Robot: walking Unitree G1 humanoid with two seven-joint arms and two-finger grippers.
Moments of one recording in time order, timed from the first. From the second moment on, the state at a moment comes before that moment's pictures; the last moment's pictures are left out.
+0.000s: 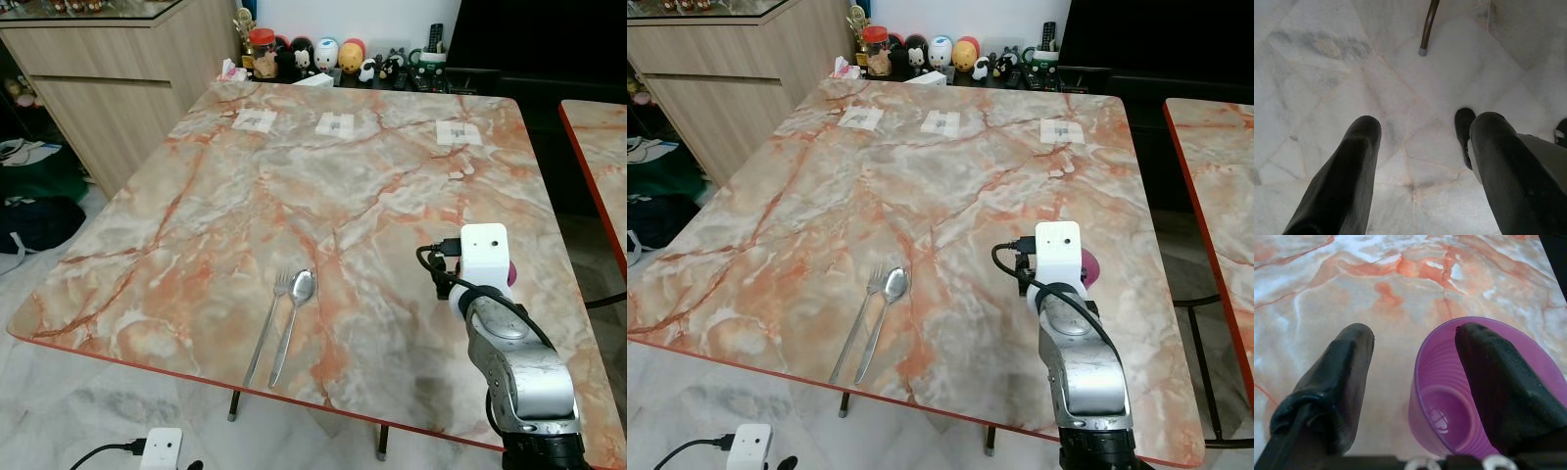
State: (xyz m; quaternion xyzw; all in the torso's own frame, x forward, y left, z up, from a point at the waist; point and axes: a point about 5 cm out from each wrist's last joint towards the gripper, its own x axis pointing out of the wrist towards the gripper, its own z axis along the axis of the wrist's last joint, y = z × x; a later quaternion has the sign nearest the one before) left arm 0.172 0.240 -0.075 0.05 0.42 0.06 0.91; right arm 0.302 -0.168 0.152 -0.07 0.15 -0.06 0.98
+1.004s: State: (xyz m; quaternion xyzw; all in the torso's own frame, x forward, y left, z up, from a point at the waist) left arm 0.171 0.239 -0.076 0.05 0.42 0.05 0.90; right arm 0.303 -0.166 0.152 -0.06 0.15 -0.07 0.99
